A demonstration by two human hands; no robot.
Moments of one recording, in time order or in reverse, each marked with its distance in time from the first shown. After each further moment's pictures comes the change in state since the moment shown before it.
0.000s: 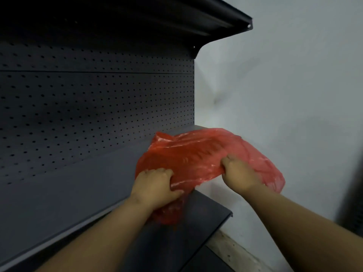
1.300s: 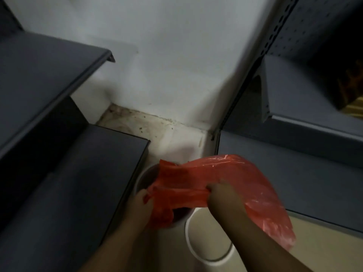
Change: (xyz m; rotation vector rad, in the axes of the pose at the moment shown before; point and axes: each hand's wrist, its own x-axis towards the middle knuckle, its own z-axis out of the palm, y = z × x) left_hand -0.102 0.226 0.602 -1.014 -0.754 -0.289; right_hand -0.365 0.209 0.413 0.100 -0.644 1.008
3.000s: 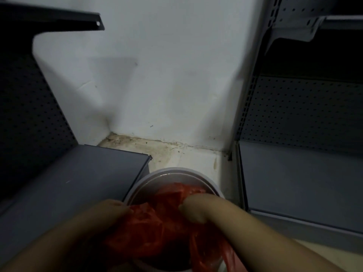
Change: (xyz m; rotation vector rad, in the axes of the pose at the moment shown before) left_hand 0.161 -0.129 0.000 0.326 -0.045 0.068; right_hand 0.144 -0.028 0.167 0.029 -0.262 -0.242
